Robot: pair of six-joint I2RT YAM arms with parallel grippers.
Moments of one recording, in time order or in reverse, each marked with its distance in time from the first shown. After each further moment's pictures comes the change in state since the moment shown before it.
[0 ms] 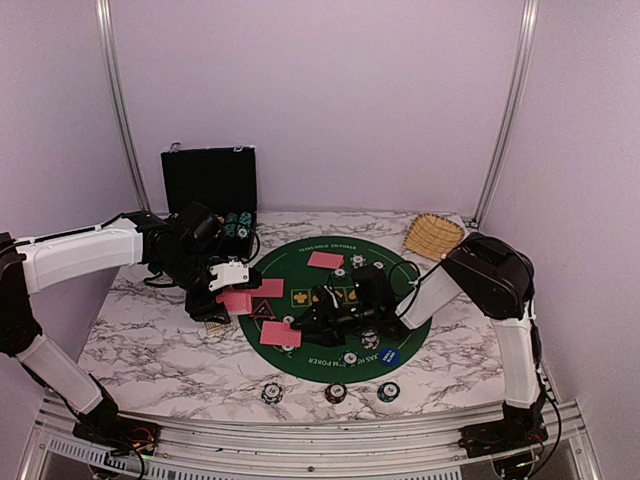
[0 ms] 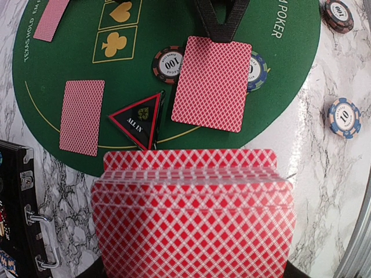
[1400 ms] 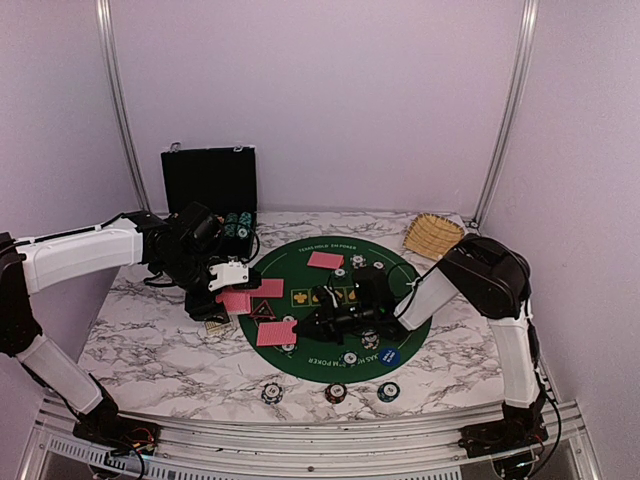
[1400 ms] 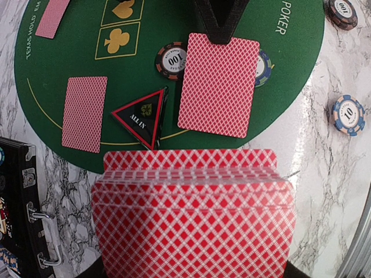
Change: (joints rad) left arm 0.000 0.000 0.000 0.000 -0.018 0.004; right arm -0.003 0.029 0.008 0.063 -0.004 0.071
